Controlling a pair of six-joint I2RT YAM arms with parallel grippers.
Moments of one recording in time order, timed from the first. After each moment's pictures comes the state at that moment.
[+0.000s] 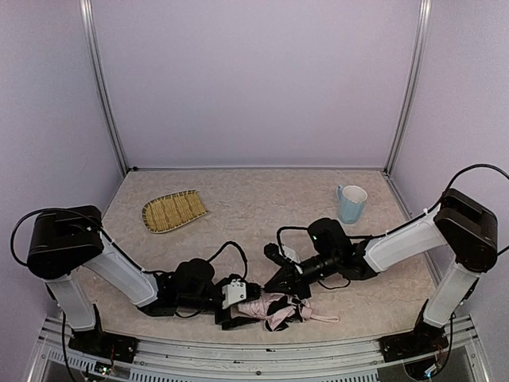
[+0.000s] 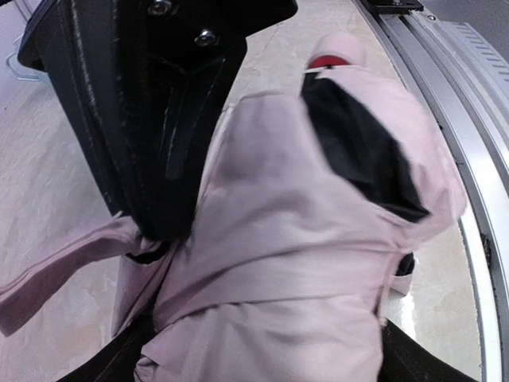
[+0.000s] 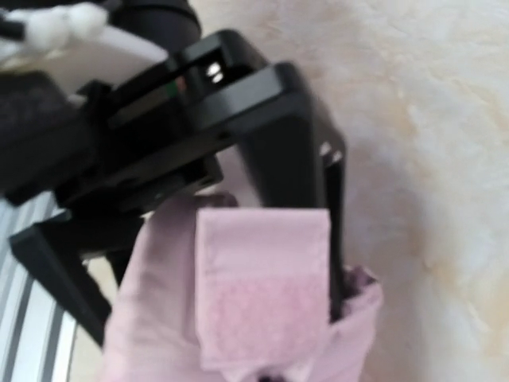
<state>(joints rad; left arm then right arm) -1.13 1.80 0.51 0.78 0.21 0.37 0.90 1.70 0.68 0.40 -0.71 -0.14</state>
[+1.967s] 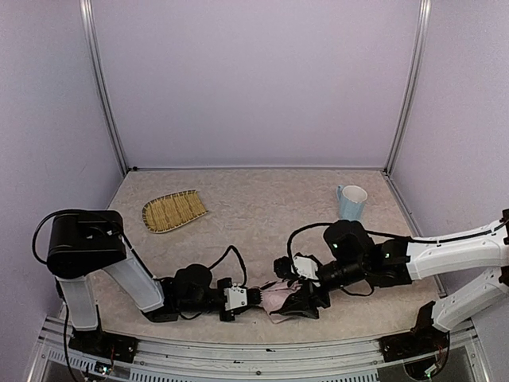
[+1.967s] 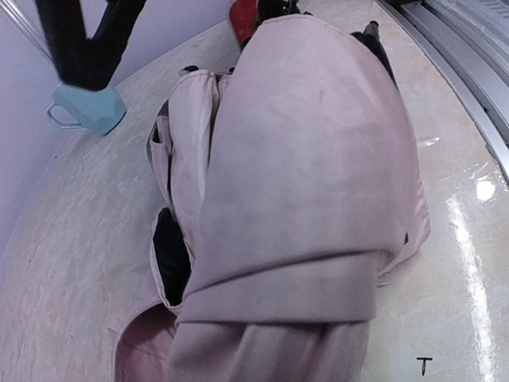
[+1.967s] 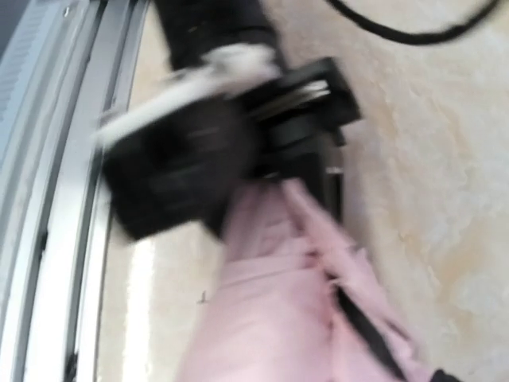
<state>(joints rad) -1.15 1.93 0.47 1.08 0.10 0.56 1.04 1.31 0.66 0.00 -0.41 -0.33</state>
